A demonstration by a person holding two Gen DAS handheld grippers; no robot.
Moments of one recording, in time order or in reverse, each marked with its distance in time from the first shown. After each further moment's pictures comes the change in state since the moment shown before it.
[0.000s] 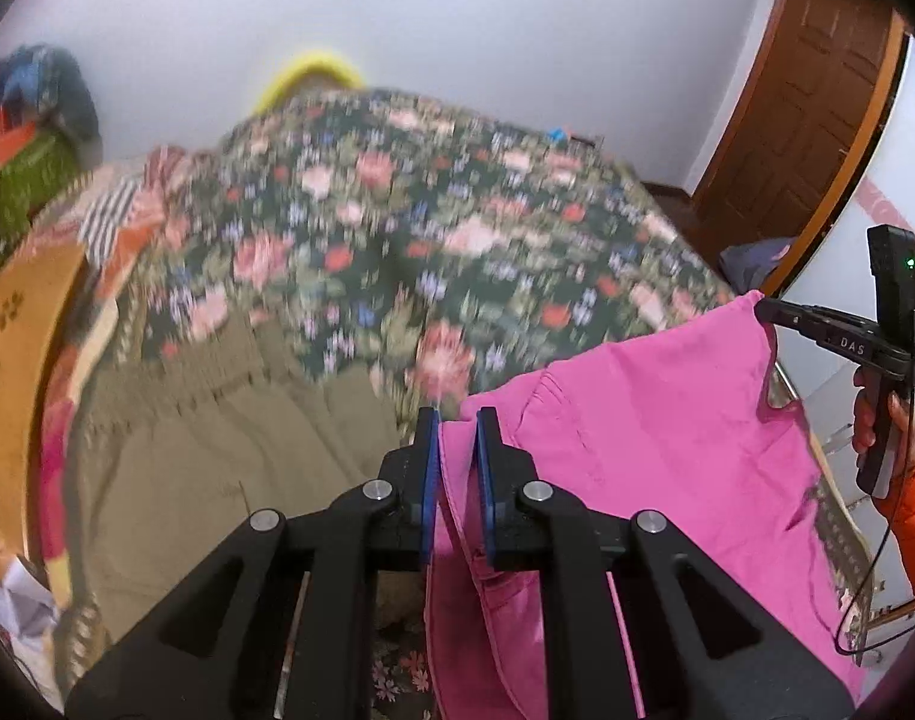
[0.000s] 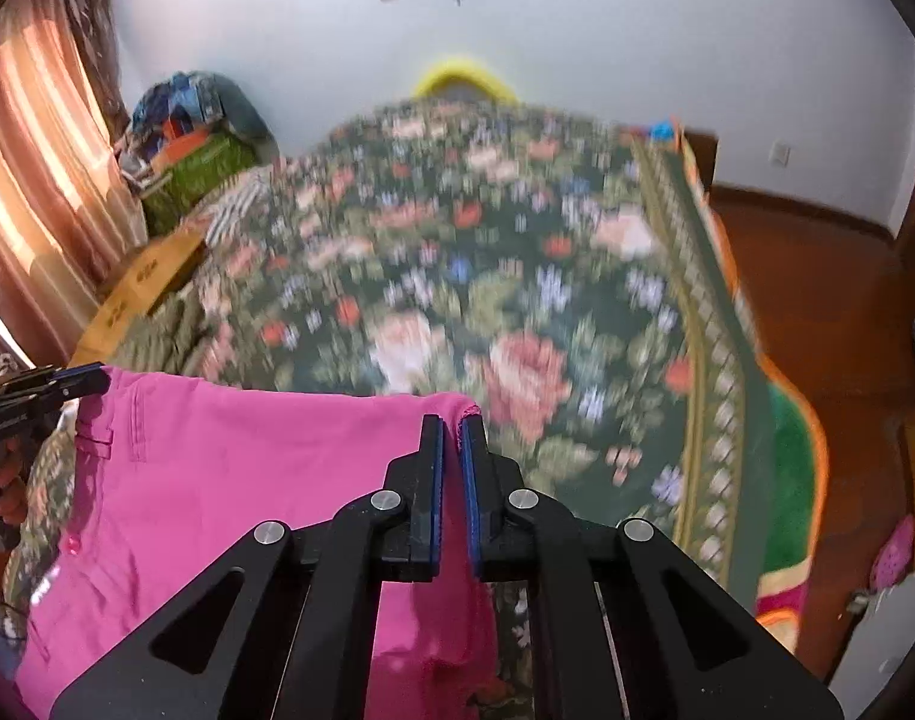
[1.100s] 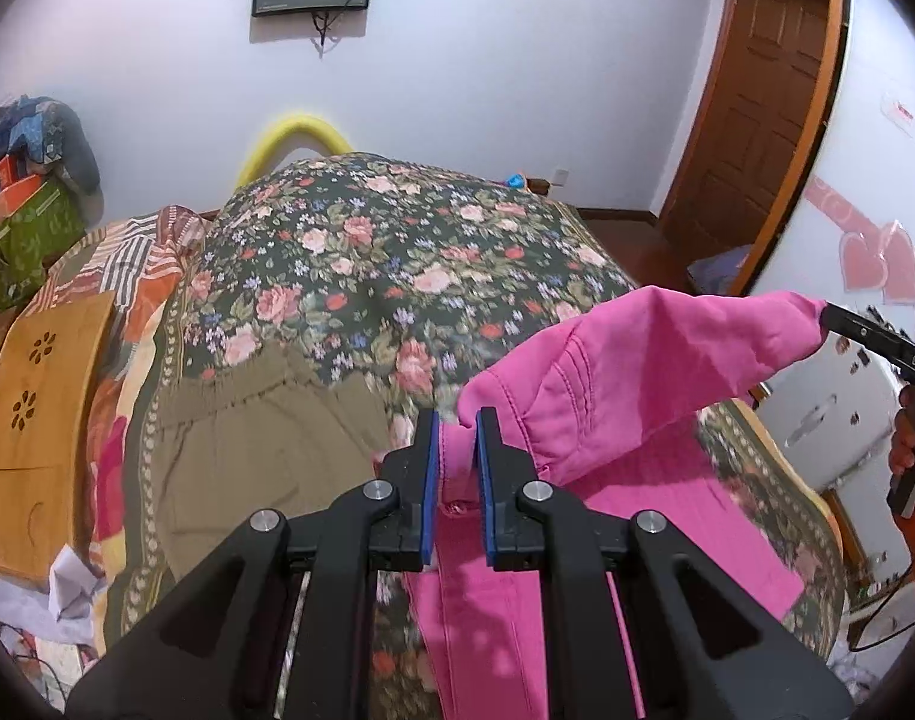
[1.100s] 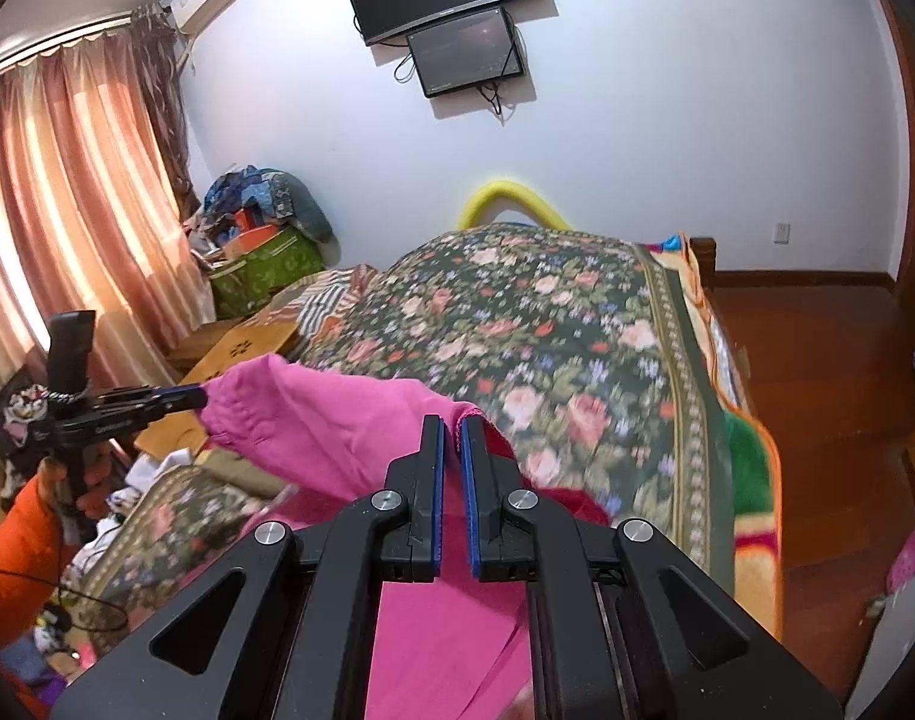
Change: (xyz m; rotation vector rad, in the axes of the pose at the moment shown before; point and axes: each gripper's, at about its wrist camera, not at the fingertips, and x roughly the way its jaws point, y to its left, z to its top) left arm -0.115 -0.025 -0.040 0.073 -0.084 -0.023; right arm -0.149 0.065 -0.041 0.010 -0.238 0.085
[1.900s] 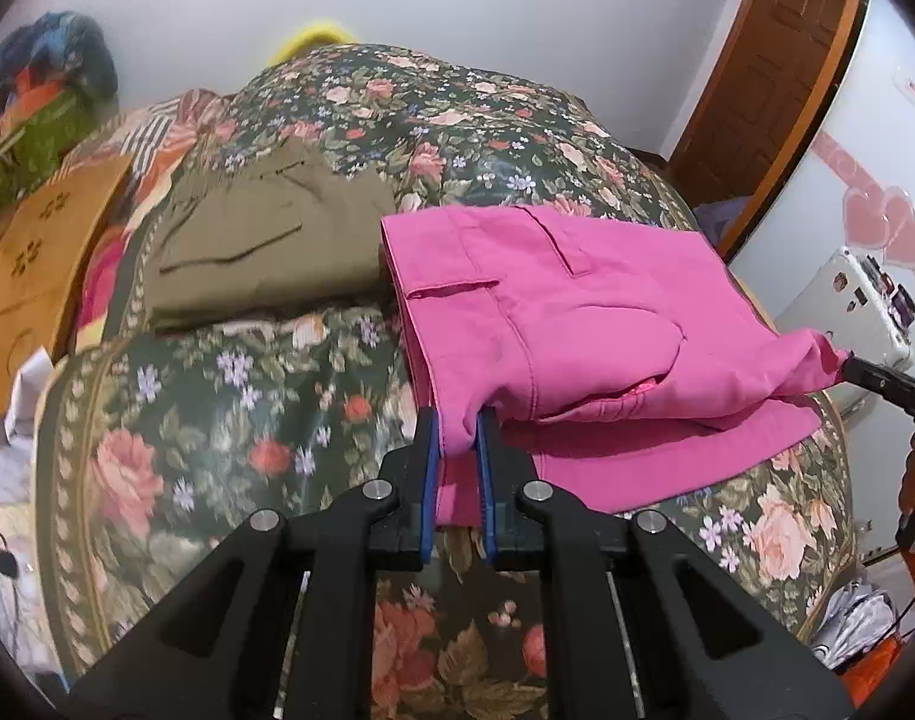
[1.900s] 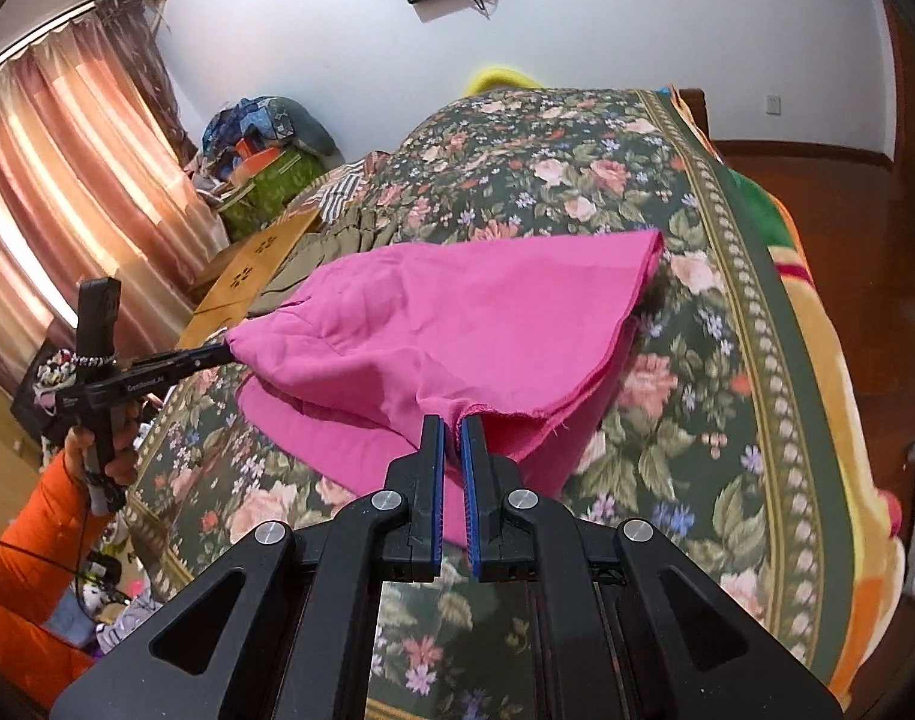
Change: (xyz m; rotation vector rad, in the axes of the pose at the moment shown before) left arm -0.018 0.000 -0.148 -0.091 0.148 -0.007; right arm -0.030 0.035 -0.151 0.134 0.198 0.031
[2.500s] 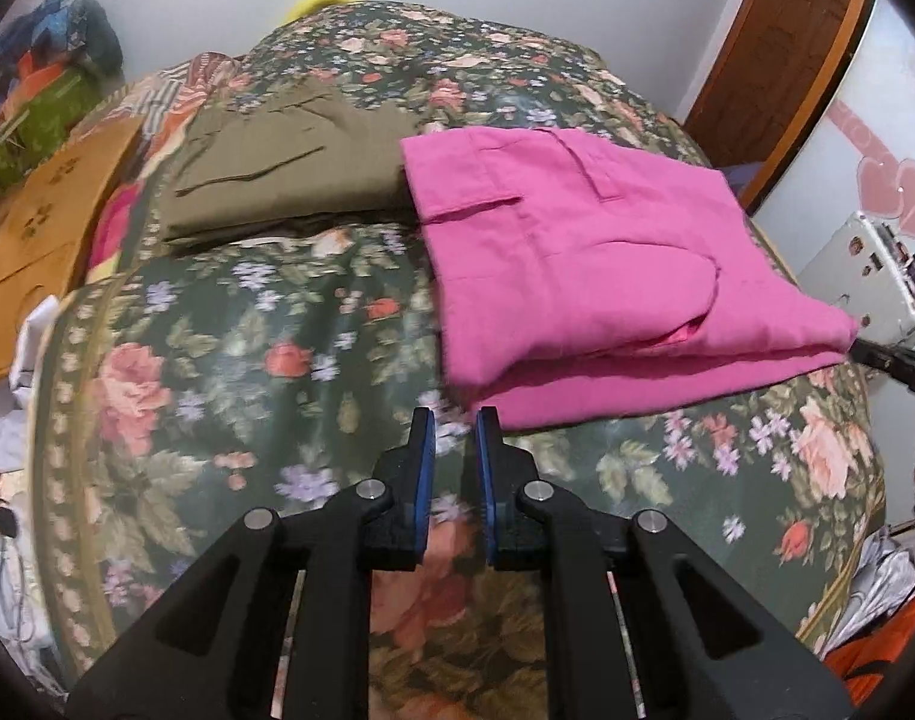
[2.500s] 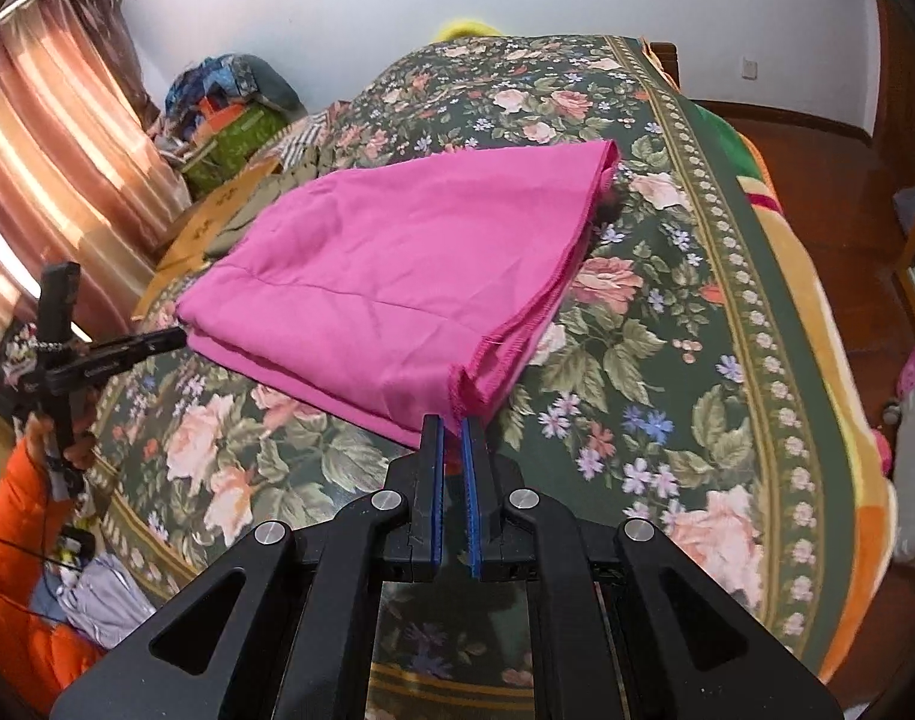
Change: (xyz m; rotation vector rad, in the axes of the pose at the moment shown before) left arm 0.004 0.013 -0.034 0.016 0.093 0.054; right arm 0.006 -0.006 -0.035 0.006 0.118 -0.089
